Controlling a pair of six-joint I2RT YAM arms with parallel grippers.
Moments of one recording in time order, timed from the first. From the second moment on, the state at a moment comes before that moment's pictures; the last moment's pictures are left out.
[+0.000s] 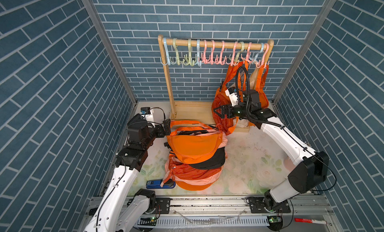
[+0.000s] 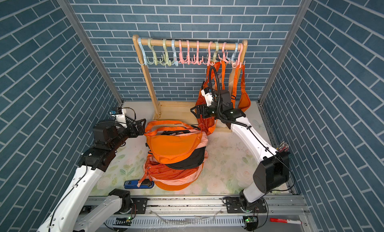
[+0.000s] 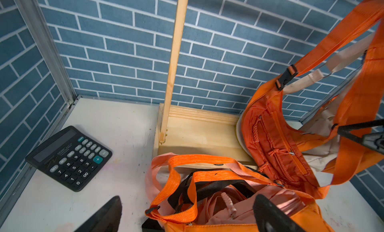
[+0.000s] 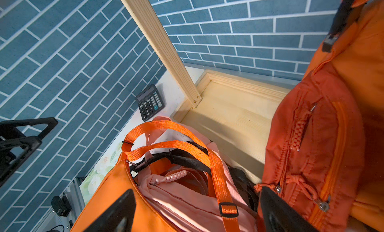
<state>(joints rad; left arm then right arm) -0.19 0.86 0.96 -0.40 0.04 -0.27 0.47 1.54 1.49 -0.46 -0.45 0.21</state>
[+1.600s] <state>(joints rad) -0.25 1.01 1.00 -0.22 0.26 -0.29 0.28 1.74 1.98 -0.77 -0.32 0.24</state>
